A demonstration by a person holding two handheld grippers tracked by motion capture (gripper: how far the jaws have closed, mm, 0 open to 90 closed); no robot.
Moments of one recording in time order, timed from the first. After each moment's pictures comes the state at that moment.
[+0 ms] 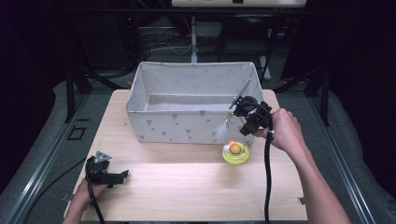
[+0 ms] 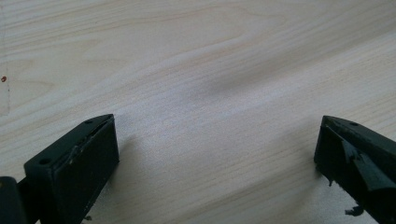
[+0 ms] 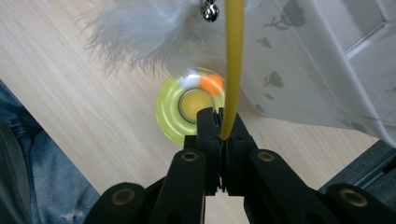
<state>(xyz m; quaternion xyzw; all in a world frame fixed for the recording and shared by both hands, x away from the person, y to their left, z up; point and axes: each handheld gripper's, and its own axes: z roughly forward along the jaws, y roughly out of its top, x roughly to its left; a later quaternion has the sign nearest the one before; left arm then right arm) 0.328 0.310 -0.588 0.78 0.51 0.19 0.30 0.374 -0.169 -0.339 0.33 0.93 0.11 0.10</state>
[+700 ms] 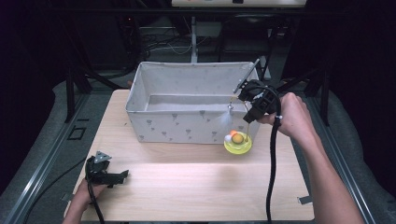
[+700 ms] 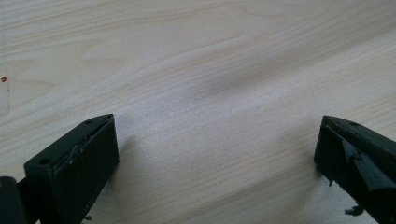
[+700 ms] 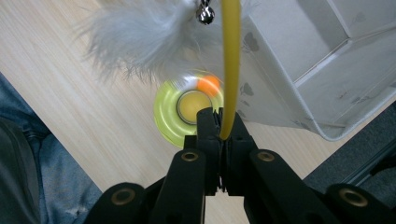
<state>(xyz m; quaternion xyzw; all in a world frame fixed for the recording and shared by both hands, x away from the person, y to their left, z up) 0.328 0.310 -0.588 0.78 0.51 0.19 0.30 0.378 -0.174 -0.294 0.33 0.93 0.12 0.11</state>
